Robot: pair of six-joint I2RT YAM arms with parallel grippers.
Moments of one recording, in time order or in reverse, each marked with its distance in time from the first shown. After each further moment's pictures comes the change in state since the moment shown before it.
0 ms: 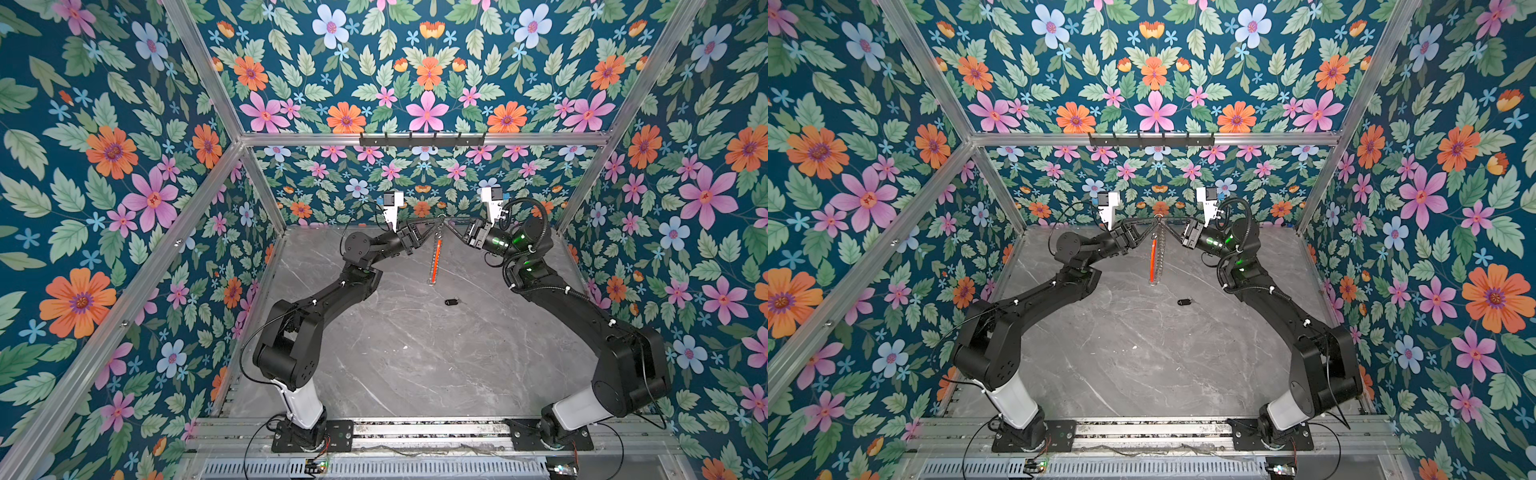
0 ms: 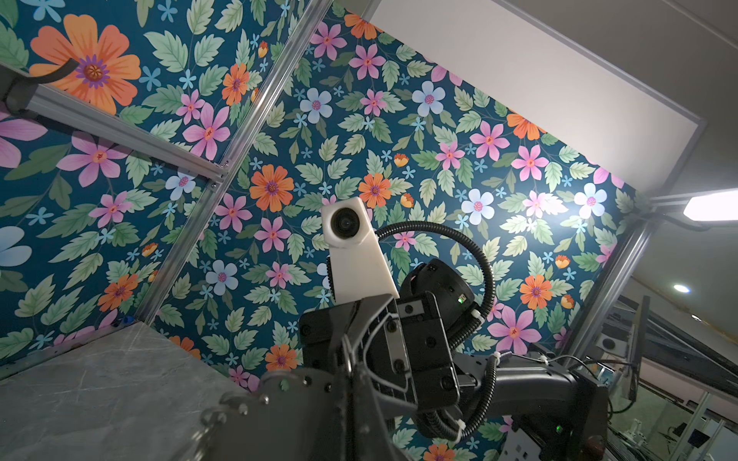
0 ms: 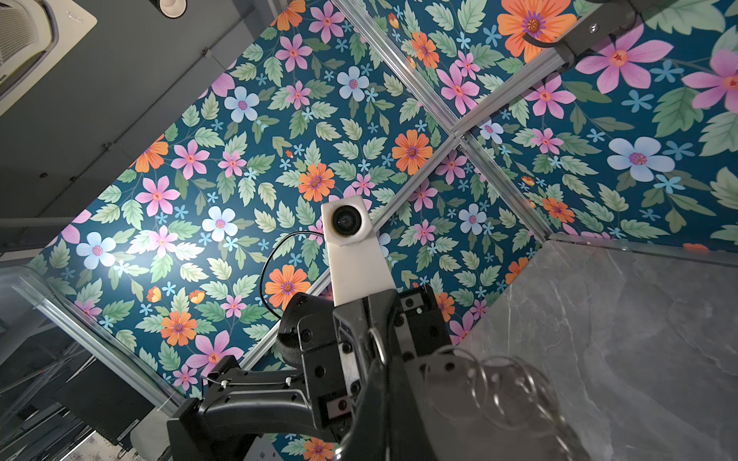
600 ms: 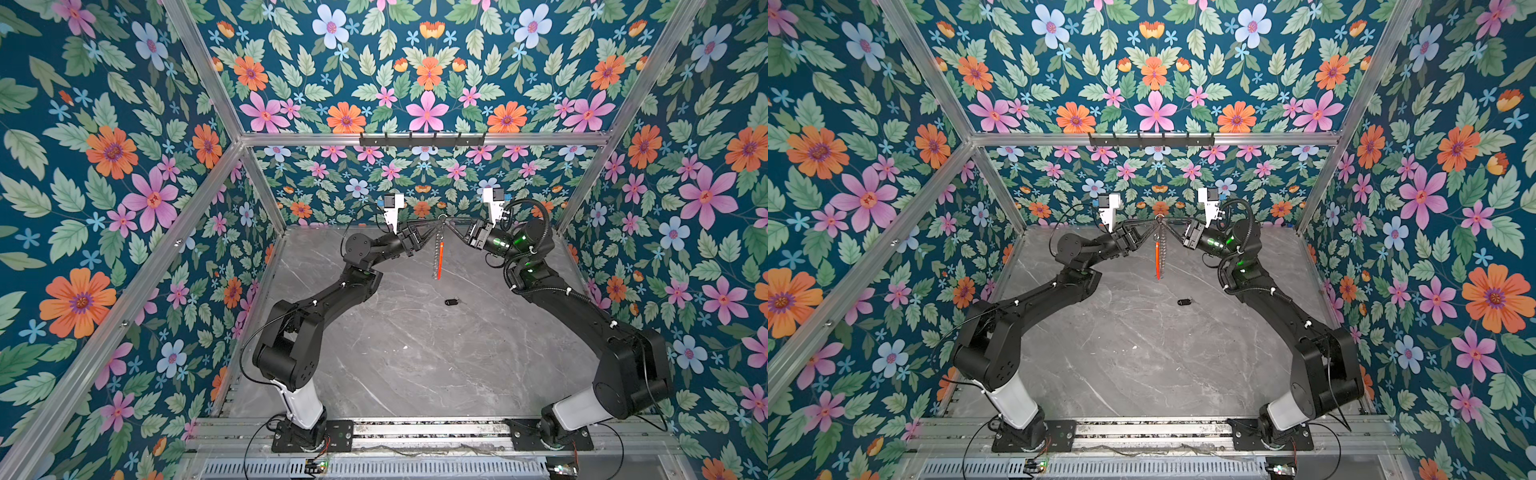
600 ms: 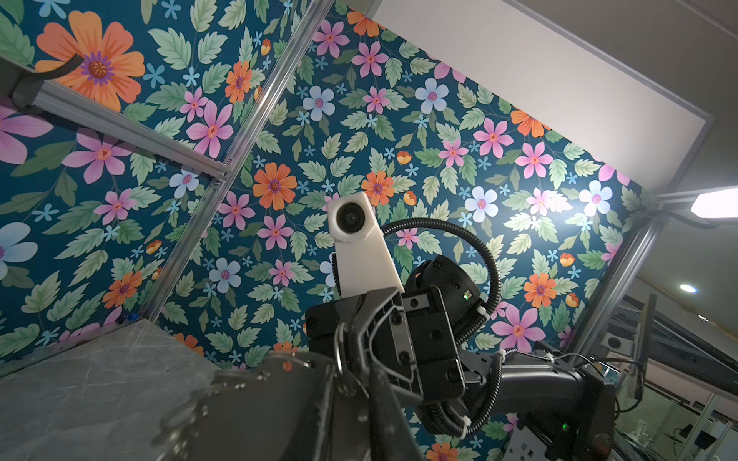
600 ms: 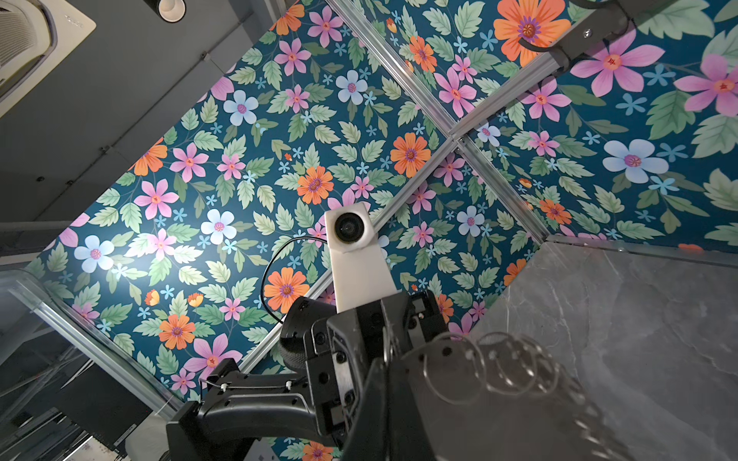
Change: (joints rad) left arm -0.002 -0.004 -0.017 0.004 -0.010 0.012; right arm -0.002 -0.008 -0.011 0.014 0.012 0.005
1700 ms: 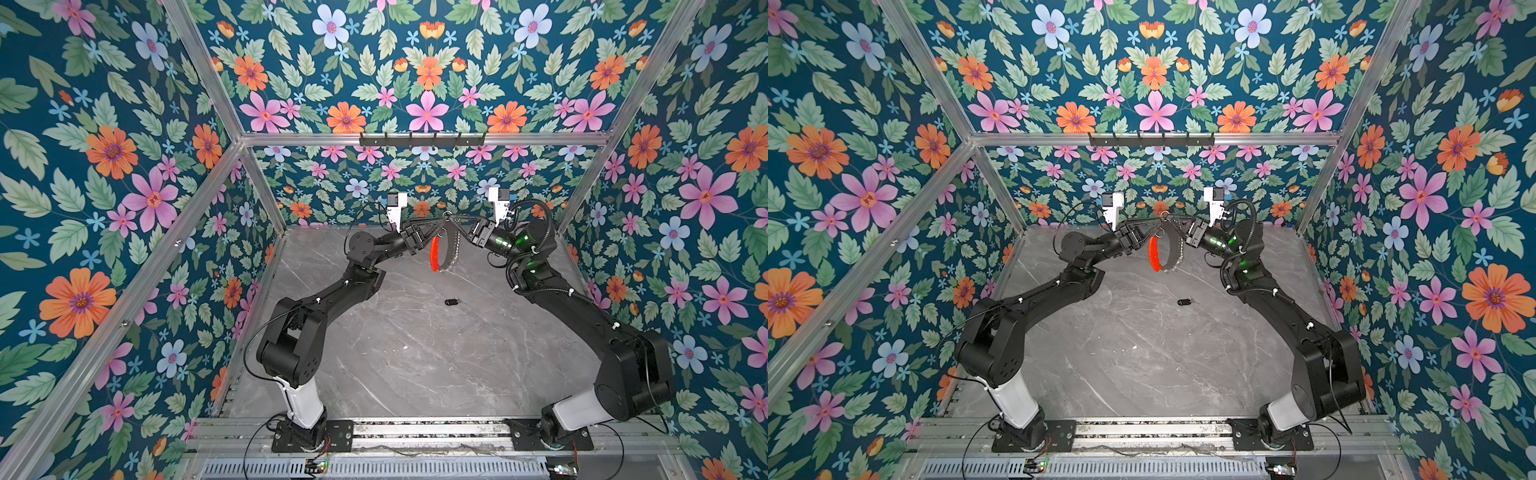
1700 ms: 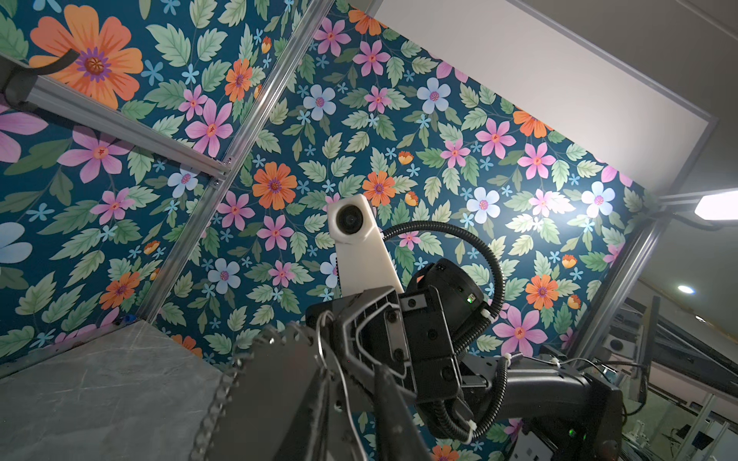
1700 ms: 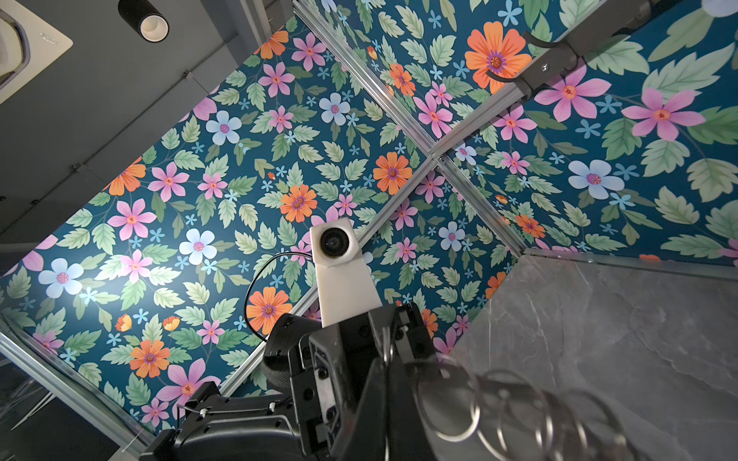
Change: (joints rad) left arm -0.012 0.029 0.032 -0.007 -0.008 0.001; right arm -0.016 -0.011 -0.011 -0.021 0.058 -0.023
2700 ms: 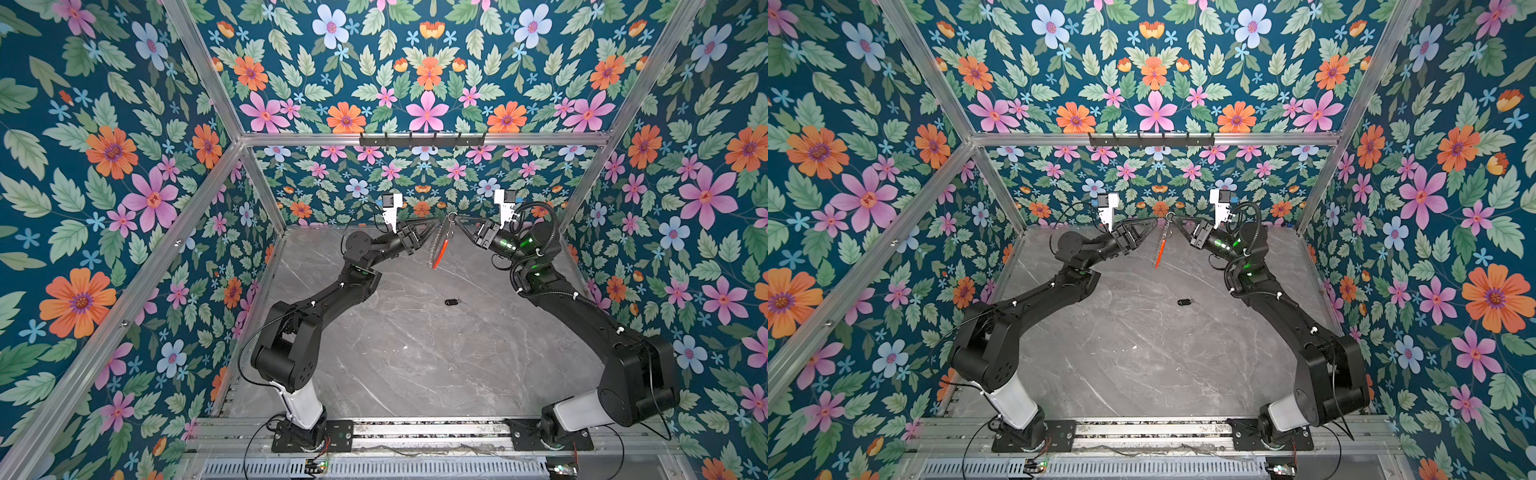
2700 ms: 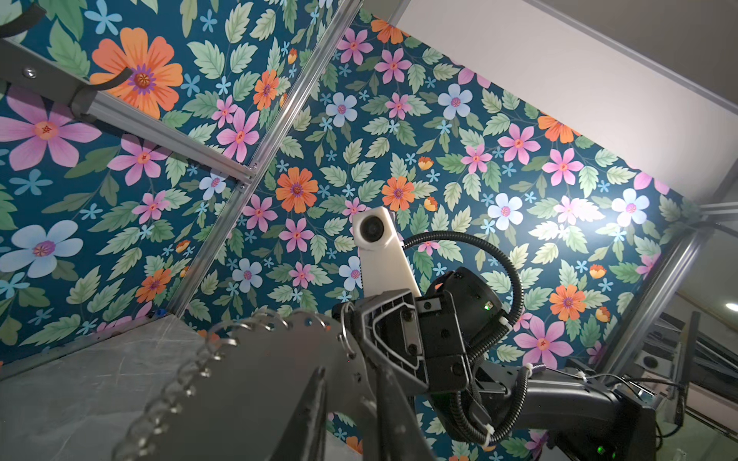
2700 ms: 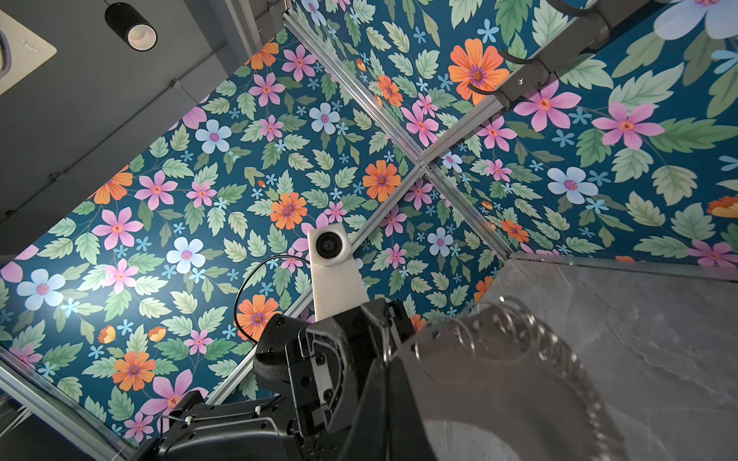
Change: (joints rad) left arm 0.021 -0.037 -0.036 -0.052 -0.033 0.031; right arm -0.023 -0.032 -0.042 -0.007 0.026 -0.010
